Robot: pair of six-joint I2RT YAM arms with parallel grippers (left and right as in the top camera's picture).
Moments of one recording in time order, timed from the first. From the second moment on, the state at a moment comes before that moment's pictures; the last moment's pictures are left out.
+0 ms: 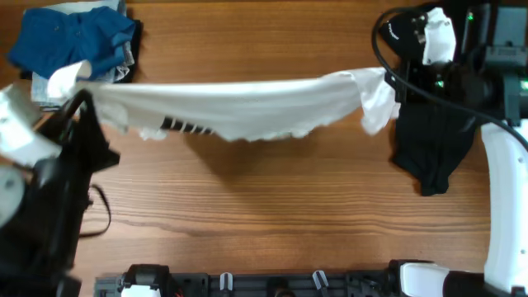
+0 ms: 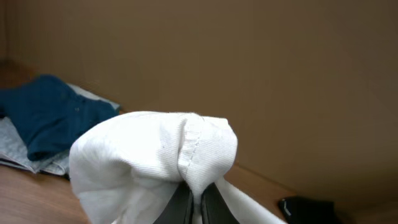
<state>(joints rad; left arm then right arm) -0.07 0.80 1.44 -0.83 -0.10 -0.51 -0.03 1.46 1.73 -1.25 -0.39 -0.03</state>
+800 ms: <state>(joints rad) -0.07 1.44 1.45 -0.88 -0.13 -0.51 -0.02 2.03 1.73 -1.10 -0.31 -0.09</state>
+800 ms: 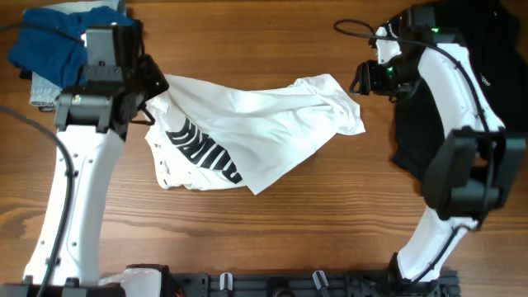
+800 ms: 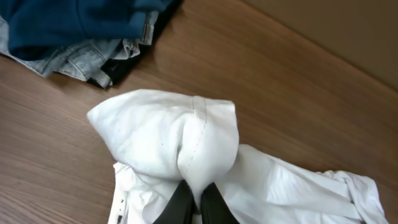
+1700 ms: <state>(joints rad) -0.04 1.46 1.45 -0.86 -0.13 -0.51 0.84 1.86 1.26 -0.84 -0.16 -0.01</state>
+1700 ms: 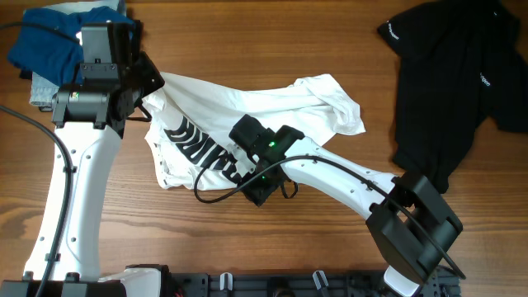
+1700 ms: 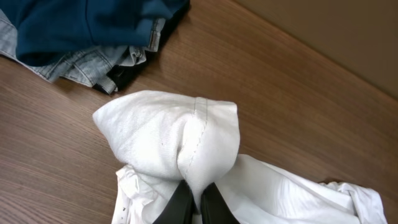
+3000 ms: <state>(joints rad) -0.04 1.46 1.45 -0.86 -0.13 -0.51 0.84 2.00 1.29 -0.75 -0.05 0.05</state>
